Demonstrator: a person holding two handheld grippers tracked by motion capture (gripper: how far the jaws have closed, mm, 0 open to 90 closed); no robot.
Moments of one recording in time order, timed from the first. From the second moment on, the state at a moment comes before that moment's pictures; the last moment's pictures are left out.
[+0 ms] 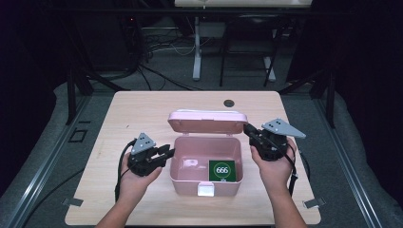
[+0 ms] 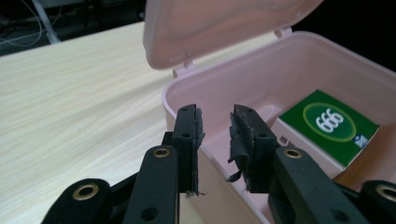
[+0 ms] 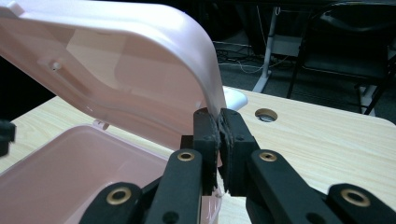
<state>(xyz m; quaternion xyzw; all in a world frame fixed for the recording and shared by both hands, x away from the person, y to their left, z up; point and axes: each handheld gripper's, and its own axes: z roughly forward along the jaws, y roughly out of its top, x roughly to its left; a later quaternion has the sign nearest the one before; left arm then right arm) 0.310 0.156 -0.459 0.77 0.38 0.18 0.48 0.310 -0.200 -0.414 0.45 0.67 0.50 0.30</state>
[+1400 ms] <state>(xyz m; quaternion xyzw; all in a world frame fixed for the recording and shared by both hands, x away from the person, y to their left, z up) 0.334 0.146 -0.391 0.75 0.36 0.24 0.50 0.315 -0.213 -0.428 0.48 0.68 0.48 0.27</state>
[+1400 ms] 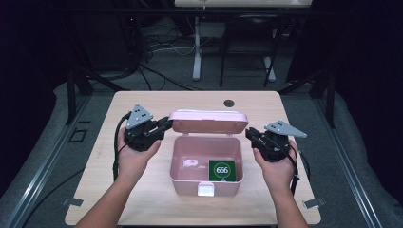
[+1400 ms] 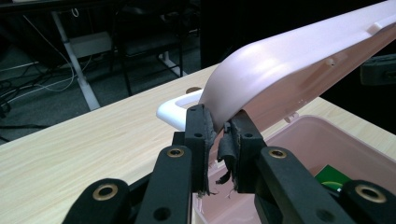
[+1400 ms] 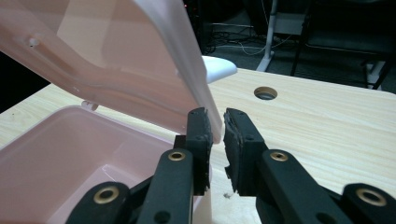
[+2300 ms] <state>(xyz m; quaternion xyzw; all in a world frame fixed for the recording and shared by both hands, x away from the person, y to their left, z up) 0.321 0.147 -0.394 0.75 0.35 0.25 0.50 0.316 -0.228 -0.423 0.49 0.67 0.49 0.27</state>
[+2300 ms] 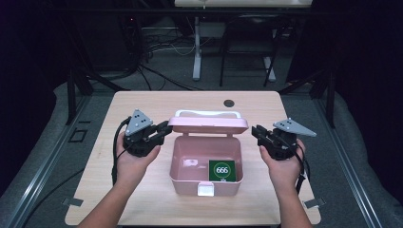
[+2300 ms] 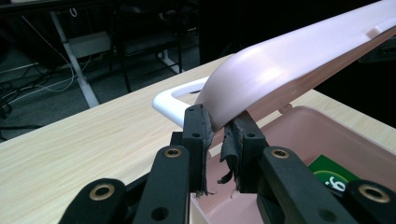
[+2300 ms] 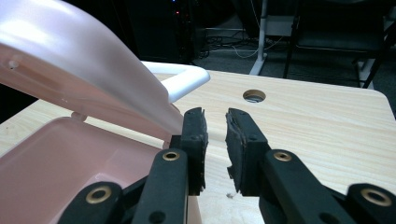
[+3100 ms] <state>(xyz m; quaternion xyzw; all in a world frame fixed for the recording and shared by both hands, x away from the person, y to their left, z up) 0.310 0.147 -0.392 0.76 0.35 0.24 0.50 0.314 -0.230 -0.415 0.49 0.68 0.49 0.26</state>
